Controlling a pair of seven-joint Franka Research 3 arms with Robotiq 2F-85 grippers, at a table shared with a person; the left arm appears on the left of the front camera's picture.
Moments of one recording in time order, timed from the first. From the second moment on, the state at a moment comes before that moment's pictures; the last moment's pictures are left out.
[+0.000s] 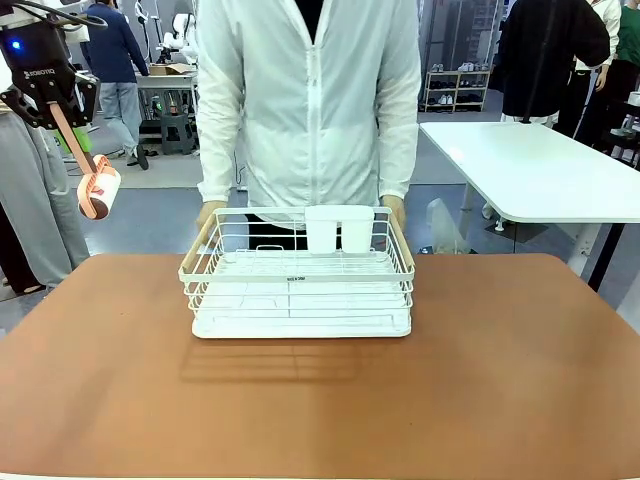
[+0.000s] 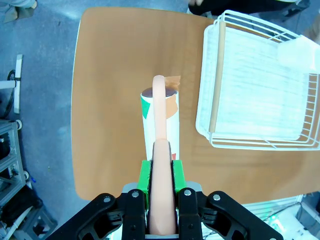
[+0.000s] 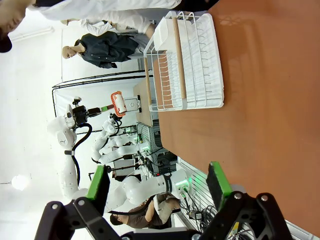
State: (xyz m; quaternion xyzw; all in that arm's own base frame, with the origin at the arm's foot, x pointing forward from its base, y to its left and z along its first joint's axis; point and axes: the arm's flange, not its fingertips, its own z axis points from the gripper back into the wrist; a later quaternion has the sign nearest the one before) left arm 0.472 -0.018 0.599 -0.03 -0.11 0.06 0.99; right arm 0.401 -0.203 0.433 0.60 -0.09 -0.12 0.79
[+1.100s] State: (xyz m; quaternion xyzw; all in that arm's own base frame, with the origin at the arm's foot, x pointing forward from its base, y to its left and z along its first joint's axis) left arm 0.472 -0.018 0.599 -0.03 -0.11 0.06 0.99; right arm 0.401 -0.203 0.433 0.60 -0.09 -0.12 0.79
